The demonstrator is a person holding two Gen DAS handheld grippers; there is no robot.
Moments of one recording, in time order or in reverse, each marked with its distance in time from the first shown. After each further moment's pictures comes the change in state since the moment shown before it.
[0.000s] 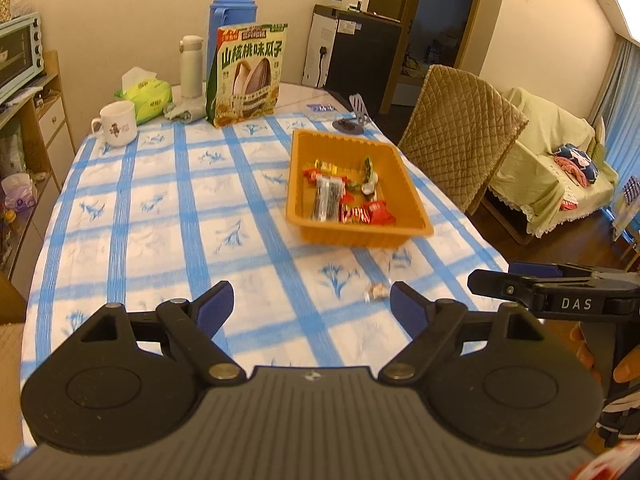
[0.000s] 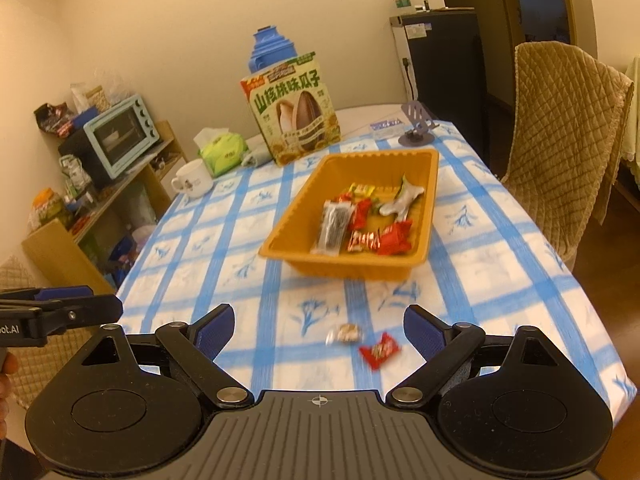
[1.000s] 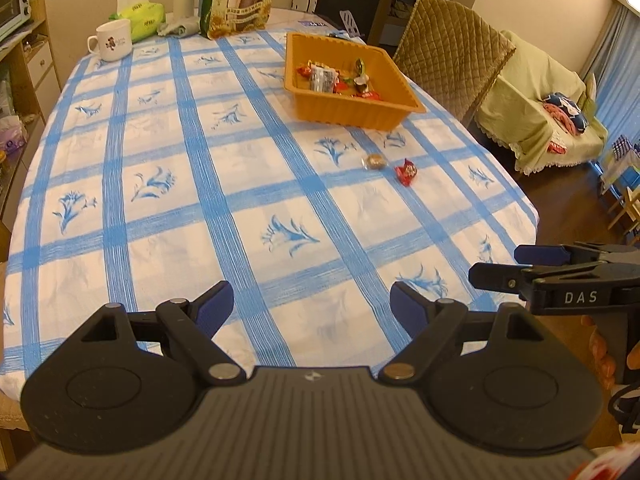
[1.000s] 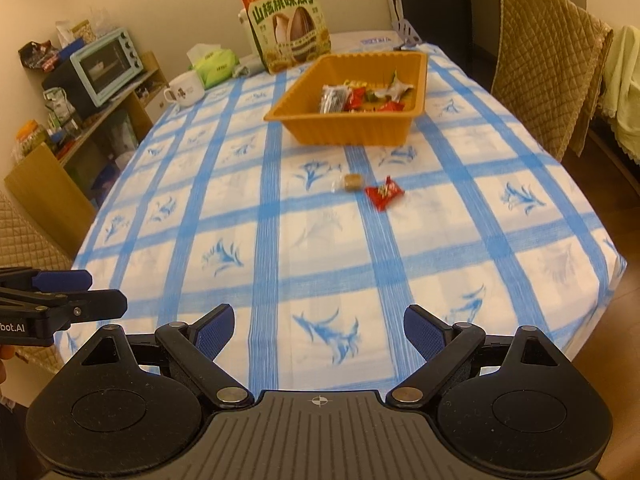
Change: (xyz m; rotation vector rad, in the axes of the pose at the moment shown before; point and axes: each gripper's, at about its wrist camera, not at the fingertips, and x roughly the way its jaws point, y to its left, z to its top) left arm -0.010 0.012 -0.099 0.015 0.177 -0.042; right arm -0.017 0.035 -0.103 0.007 0.179 -0.087
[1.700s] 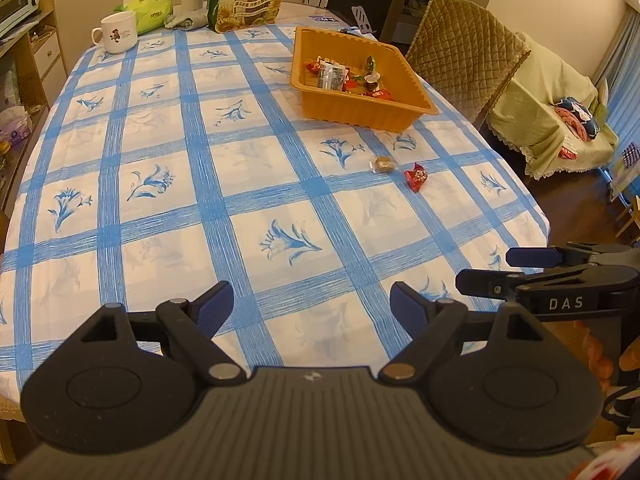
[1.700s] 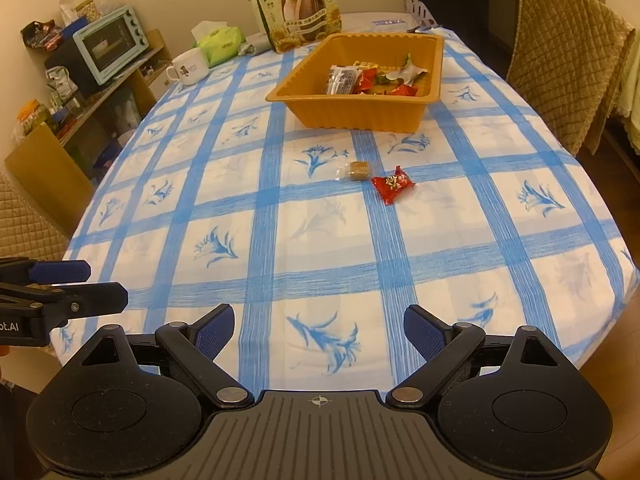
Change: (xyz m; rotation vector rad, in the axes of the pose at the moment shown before) left arm 0.019 -0.006 0.014 -0.036 0.013 0.030; right arm 0.028 -0.010 0.019 -0.040 0.058 0.023
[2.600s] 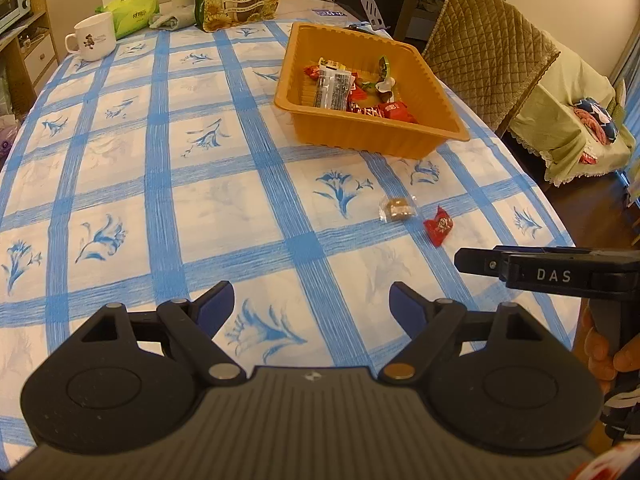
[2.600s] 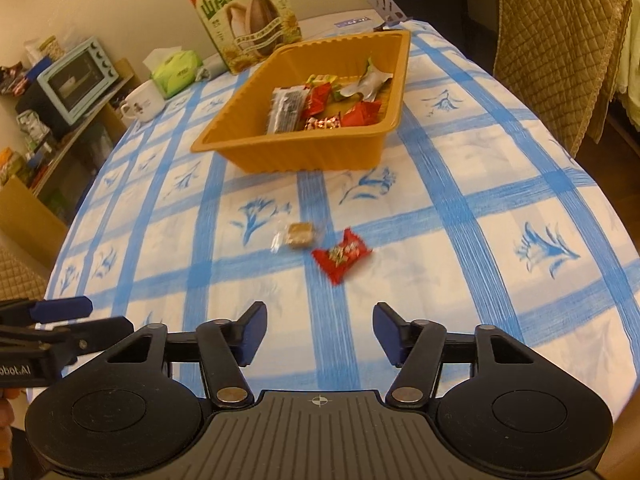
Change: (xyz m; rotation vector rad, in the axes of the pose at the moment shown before) left arm 0.087 -0.021 0.065 -0.010 0.017 0.045; right arm 0.064 -0.069 0.067 0.123 -0.024 0.016
